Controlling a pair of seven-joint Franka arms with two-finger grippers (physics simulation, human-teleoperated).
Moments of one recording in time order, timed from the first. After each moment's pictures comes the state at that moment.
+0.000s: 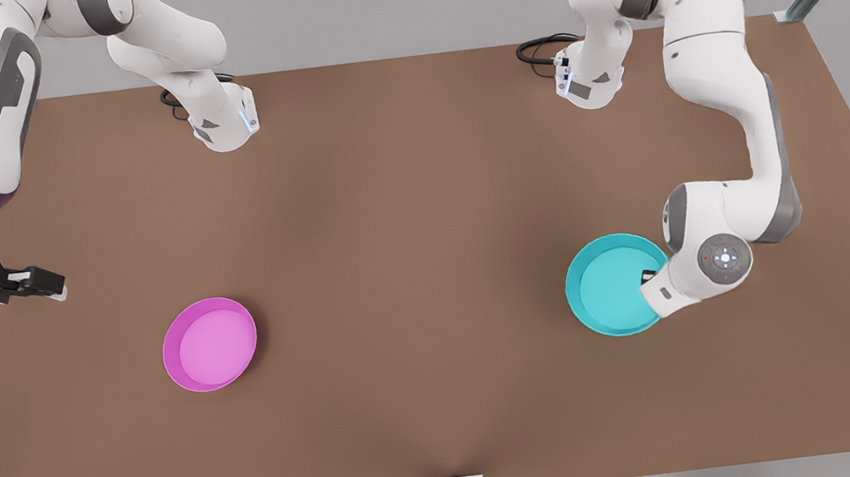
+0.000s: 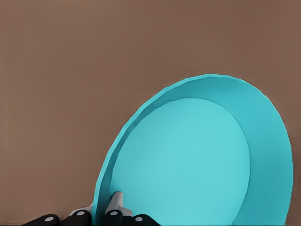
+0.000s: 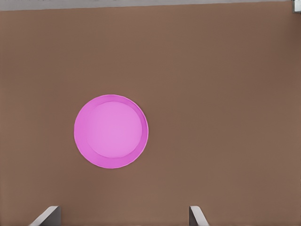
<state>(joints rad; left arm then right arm) -0.25 0.54 0.13 -1.51 0.14 1.87 0.16 -0.10 0.29 -0.03 -1.20 -0.02 1.46 -0.08</state>
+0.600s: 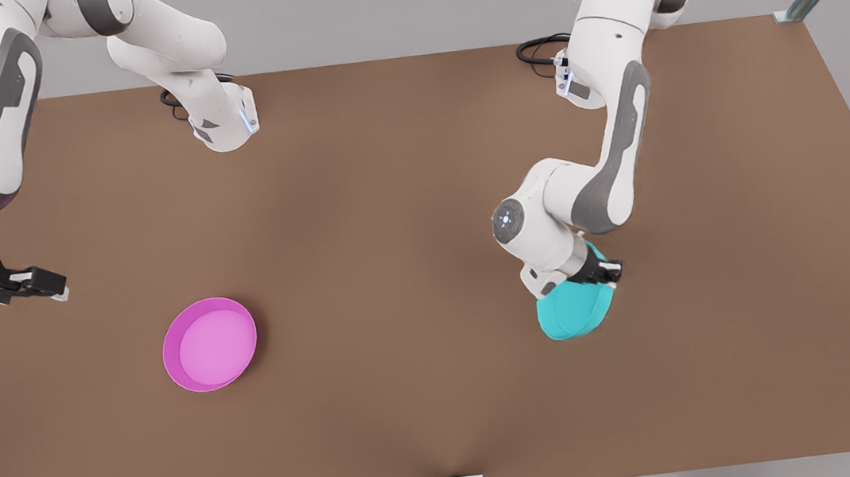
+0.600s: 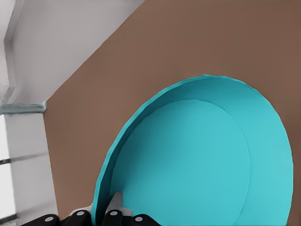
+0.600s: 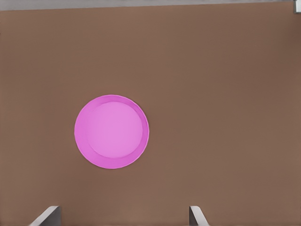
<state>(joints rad) -0.62 0.52 0.13 -1.57 0.71 1.81 -0.47 -0.10 0.29 -0.03 -1.20 -0.02 1.46 -0.08</state>
